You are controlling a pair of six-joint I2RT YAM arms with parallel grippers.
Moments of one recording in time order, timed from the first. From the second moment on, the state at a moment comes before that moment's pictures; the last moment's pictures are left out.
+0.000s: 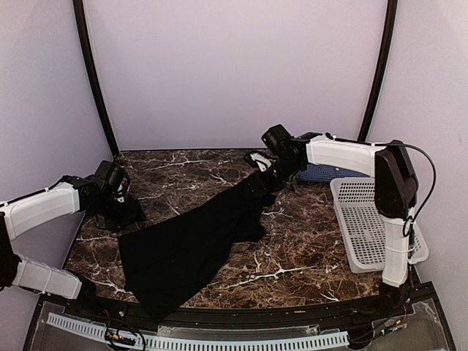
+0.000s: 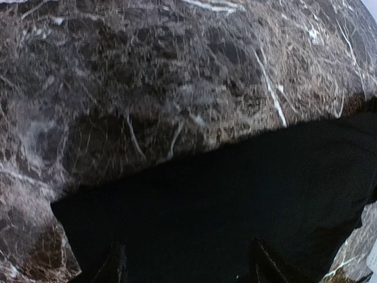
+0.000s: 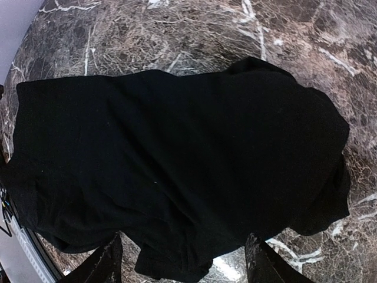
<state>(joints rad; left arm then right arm) -0.30 1.22 0.79 -0.68 0.04 -0.69 0.65 2.06 1.71 -0.73 -0.37 0.11</state>
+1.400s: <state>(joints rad) -0.45 1.01 0.45 -0.77 0.14 -1.22 0.65 2.06 1.68 -0.69 -0.44 0.09</state>
